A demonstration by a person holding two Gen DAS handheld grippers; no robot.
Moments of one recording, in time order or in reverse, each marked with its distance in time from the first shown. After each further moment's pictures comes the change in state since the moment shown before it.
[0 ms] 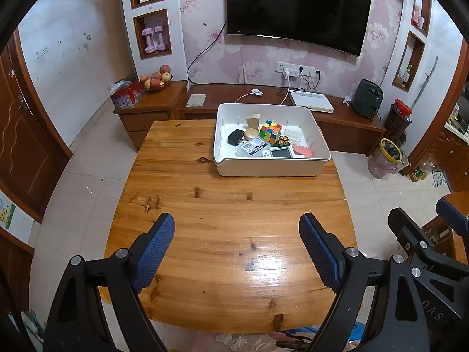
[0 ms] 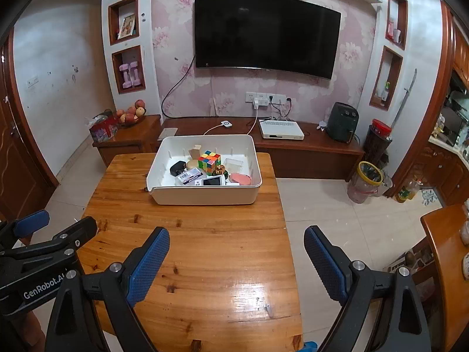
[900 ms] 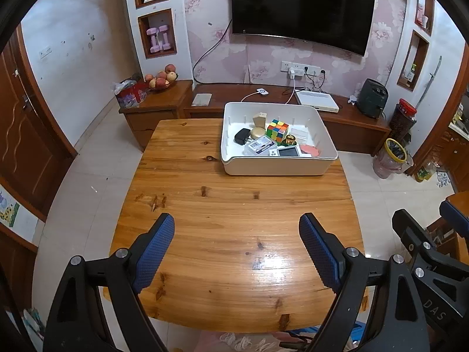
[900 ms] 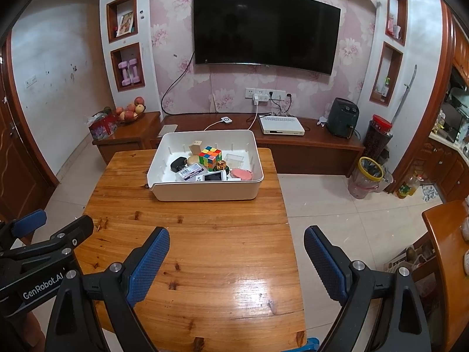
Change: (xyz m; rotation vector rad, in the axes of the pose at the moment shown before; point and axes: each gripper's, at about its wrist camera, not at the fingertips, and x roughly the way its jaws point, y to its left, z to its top) left arm 0.002 0.011 -0.005 -0.009 0.005 0.021; right arm 0.002 -0.001 -0.005 0.005 0.010 0.001
